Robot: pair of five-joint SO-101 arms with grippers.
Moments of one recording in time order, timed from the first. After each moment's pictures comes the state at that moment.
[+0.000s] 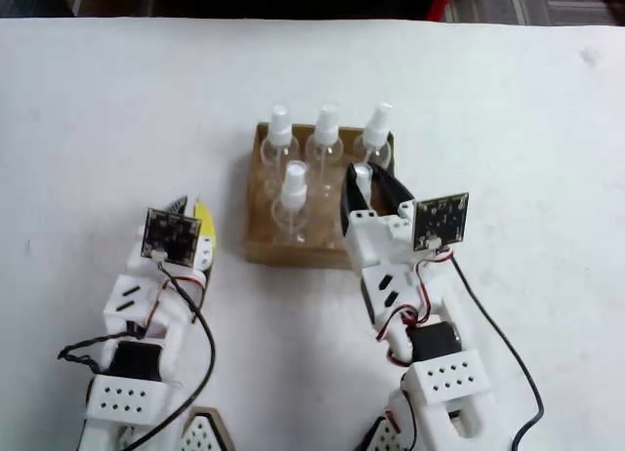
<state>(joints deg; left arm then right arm) -0.7 -83.6 95.5 18.6 -7.3 -17.6 -66.6 84.2 -2.4 -5.9</state>
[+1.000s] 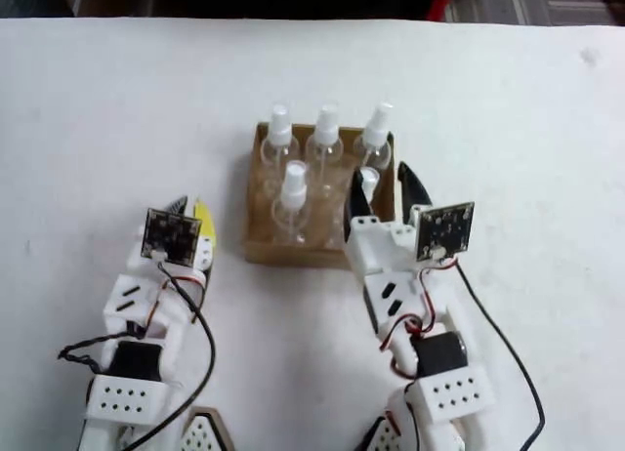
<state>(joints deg) -0.7 -83.6 95.5 18.6 -7.3 -17.9 -76.1 84.3 6.7 -5.9</state>
